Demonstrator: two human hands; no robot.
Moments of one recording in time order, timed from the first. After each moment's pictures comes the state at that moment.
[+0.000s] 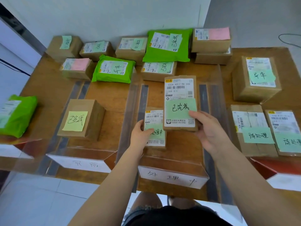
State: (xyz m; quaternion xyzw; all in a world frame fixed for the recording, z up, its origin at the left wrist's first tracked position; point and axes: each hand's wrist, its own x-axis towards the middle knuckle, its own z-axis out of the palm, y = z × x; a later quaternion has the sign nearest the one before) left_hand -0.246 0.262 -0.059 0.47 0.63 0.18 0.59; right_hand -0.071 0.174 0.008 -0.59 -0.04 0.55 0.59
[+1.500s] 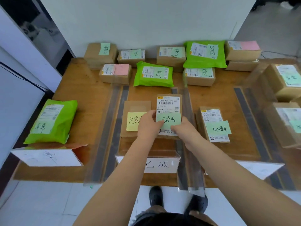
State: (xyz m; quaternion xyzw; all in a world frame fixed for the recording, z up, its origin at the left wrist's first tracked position) left_hand -0.421 0.369 -0.004 0.70 0.52 0.15 0.46; right_hand -0.318 0.299 -0.008 -0.79 -0.18 0.45 0.38
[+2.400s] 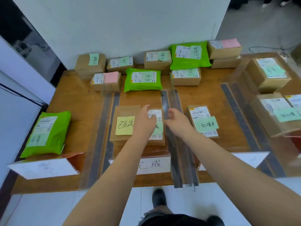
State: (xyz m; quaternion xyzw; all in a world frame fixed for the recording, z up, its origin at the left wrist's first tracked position) left_hand -0.404 0.360 0.019 0.74 0.50 0.14 0.42; right_hand -0.301 0.290 0.015 -0.80 -0.32 0.37 0.35
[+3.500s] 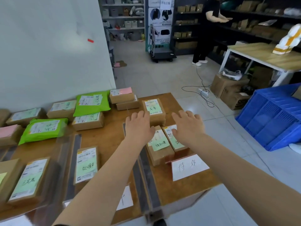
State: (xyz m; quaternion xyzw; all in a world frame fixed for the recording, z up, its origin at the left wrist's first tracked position) left_hand -0.047 0.127 0.093 0.95 0.30 0.09 0.03; right_hand 0.051 -0.005 0.113 -0.90 -0.43 -0.06 -0.03
